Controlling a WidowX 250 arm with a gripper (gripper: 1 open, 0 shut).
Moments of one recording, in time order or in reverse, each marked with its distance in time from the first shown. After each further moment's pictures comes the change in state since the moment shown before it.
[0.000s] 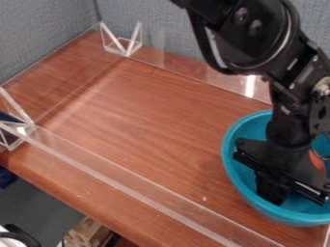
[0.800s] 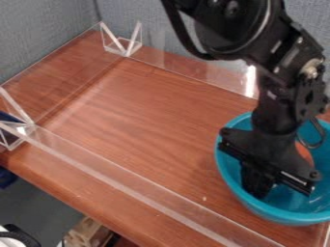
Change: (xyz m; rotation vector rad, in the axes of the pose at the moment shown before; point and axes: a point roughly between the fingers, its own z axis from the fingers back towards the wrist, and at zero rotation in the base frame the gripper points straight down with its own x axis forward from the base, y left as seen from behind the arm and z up) arm -0.006 0.014 0.022 0.022 -0.003 0.021
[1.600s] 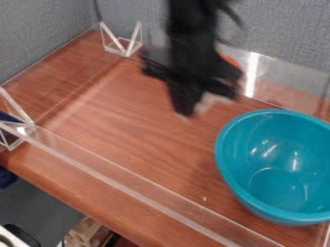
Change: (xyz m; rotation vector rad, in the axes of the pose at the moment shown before) arm -0.007 0.099 0.093 0.049 -0.135 0.228
